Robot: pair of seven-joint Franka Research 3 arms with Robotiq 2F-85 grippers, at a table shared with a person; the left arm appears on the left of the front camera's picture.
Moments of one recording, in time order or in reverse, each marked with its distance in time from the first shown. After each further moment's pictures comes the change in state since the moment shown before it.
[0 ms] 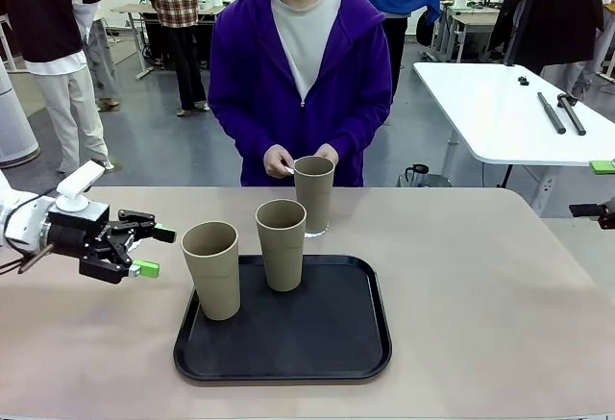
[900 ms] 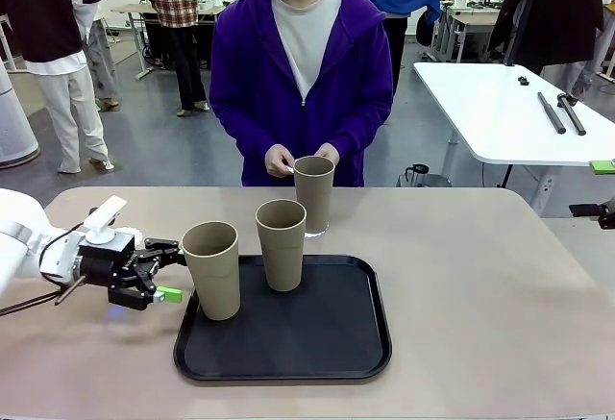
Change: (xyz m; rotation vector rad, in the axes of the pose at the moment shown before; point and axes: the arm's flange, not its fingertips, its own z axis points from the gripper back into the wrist) left arm -0.053 0.006 -0.048 -0.073 -0.110 0.021; right arm 0.000 0.000 0.000 0.000 0.000 0.000
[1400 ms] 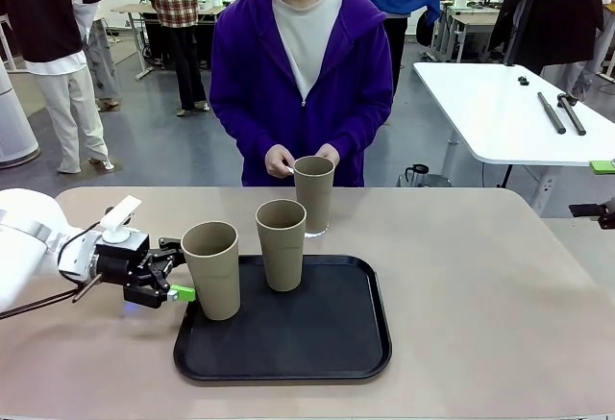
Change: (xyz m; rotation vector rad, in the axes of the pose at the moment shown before) left arm -0.001 0.012 -0.018 -0.020 -0.015 -0.002; right arm 0.000 0.000 0.000 0.000 0.000 0.000
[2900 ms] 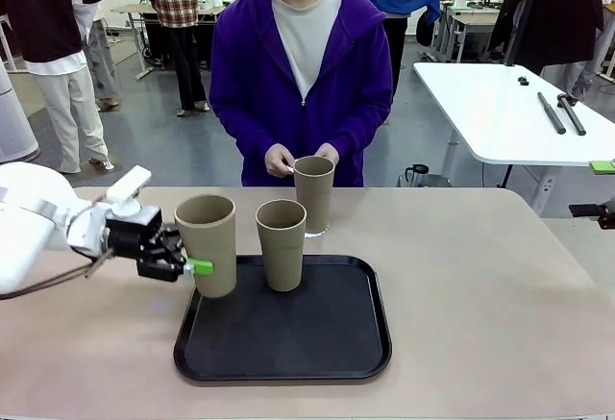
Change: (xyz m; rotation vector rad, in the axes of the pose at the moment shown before) left arm 0.067 -0.003 -0.022 -0.038 -0.036 -0.086; right arm 0.000 0.000 0.000 0.000 0.000 0.000
